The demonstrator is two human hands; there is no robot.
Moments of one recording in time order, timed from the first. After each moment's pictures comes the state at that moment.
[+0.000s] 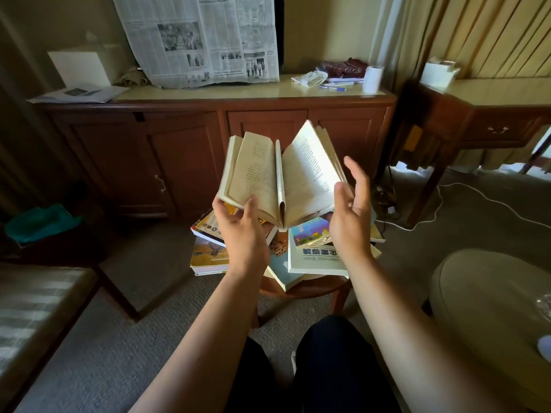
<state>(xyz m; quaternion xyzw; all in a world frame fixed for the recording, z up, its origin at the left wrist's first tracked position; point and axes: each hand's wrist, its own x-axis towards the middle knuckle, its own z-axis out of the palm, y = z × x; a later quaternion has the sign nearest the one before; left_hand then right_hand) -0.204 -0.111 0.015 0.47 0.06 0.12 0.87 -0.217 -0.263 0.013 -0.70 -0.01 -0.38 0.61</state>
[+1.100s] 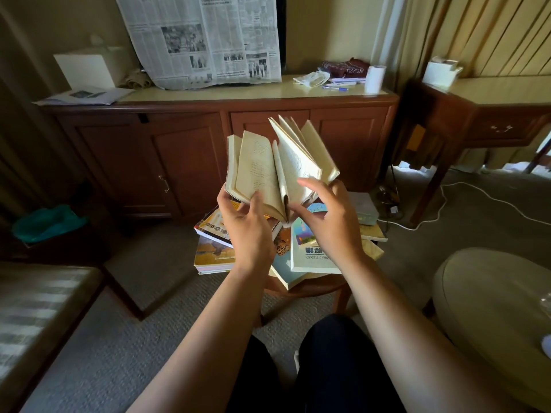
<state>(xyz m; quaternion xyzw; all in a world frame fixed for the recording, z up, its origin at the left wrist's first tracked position) -0.201 -0.115 0.016 0.48 0.05 0.15 0.86 -0.213 -0.254 0.003 -0.85 -0.08 -0.39 0.36</state>
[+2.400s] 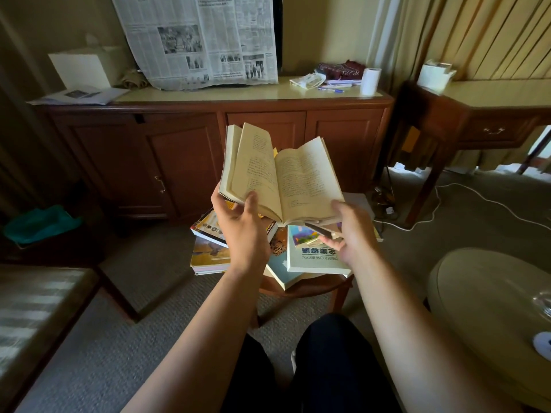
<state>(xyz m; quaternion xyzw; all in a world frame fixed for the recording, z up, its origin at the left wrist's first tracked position) -0.208 -0.112 0.025 0.48 0.03 0.14 0.87 -0.204 -0.286 0.000 -0.56 0.32 -0.07 0.76</state>
